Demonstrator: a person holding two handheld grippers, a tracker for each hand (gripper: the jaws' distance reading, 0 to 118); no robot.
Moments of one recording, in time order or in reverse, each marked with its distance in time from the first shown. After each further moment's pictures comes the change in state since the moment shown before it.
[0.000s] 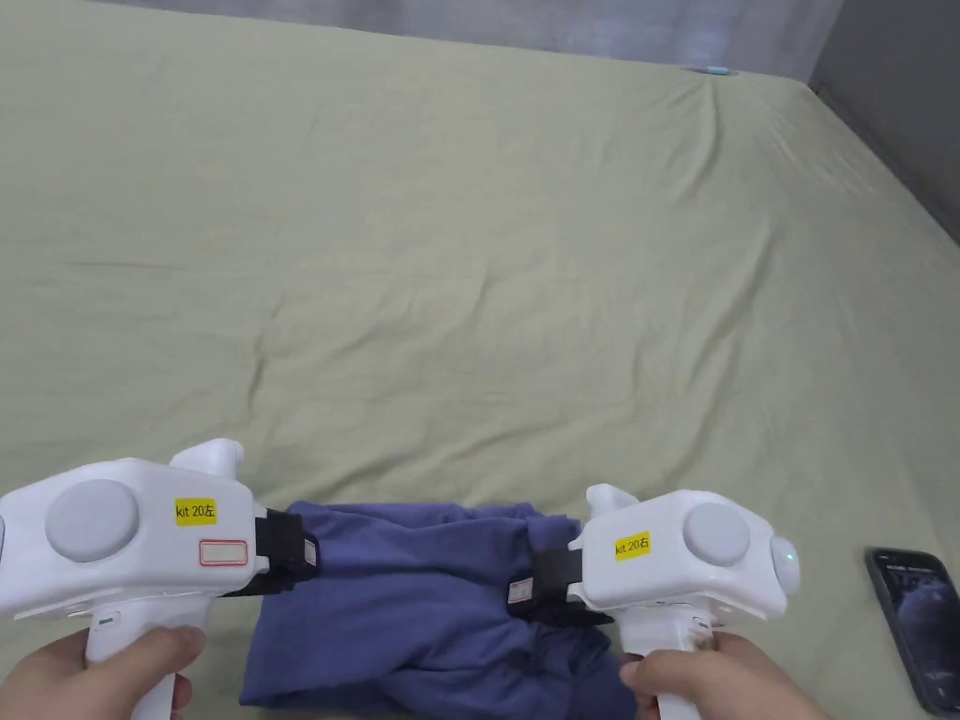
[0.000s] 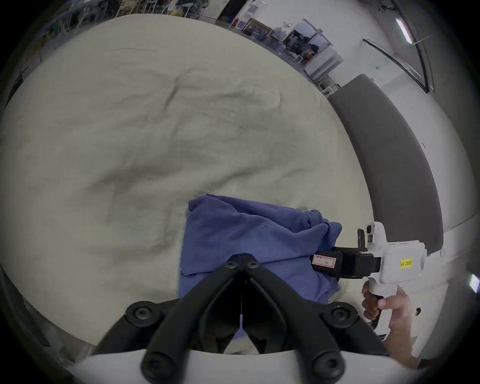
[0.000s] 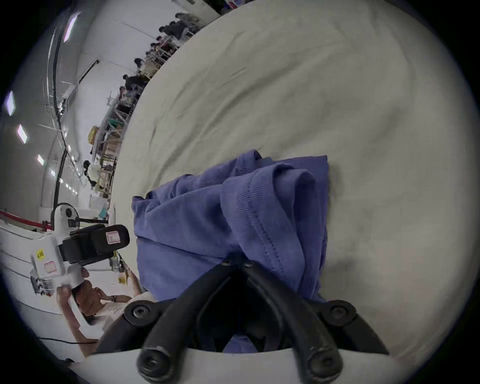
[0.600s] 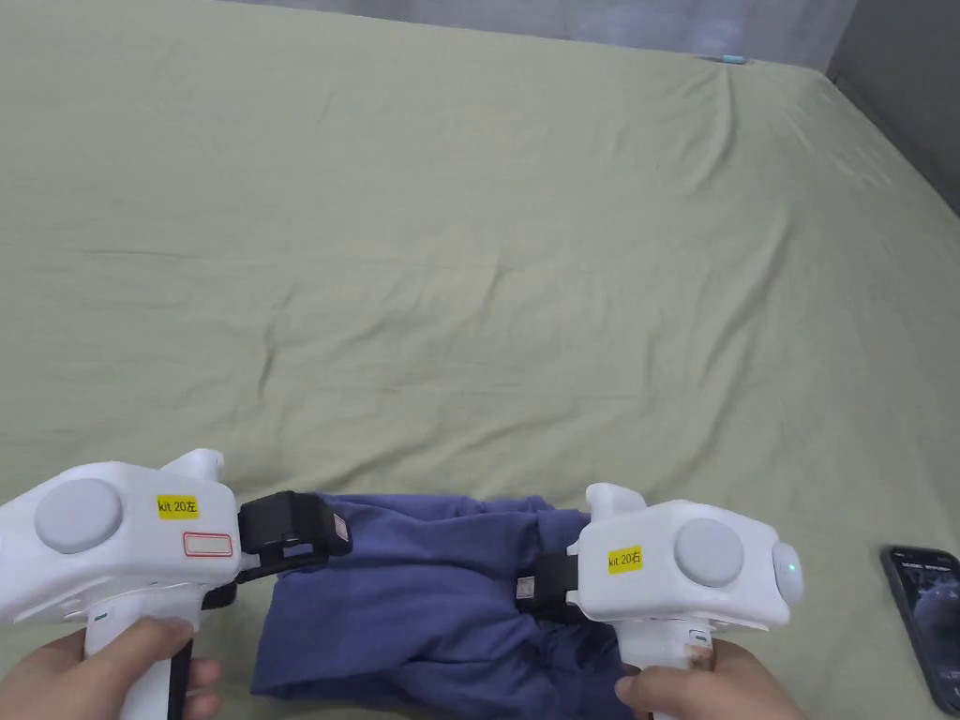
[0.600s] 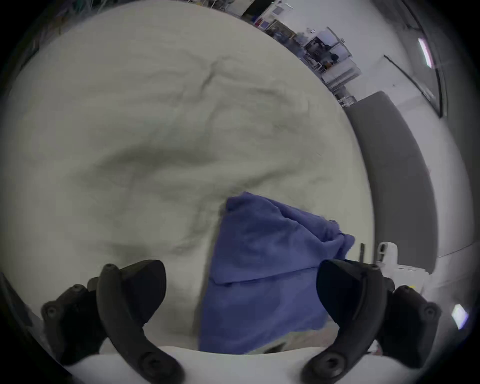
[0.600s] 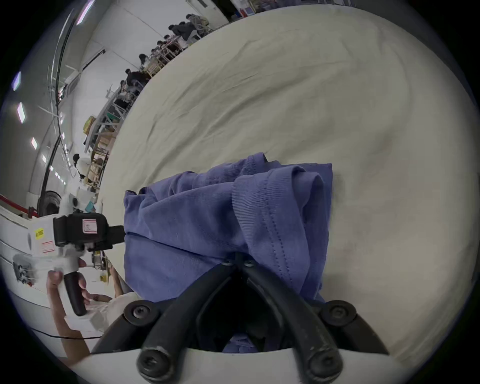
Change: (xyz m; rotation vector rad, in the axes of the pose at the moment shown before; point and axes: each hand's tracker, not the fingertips) left arm -0.037 -0.001 -0.018 -0.092 -0.056 0.169; right arm -0.016 -0.012 -0.004 0.060 -0.080 0.079
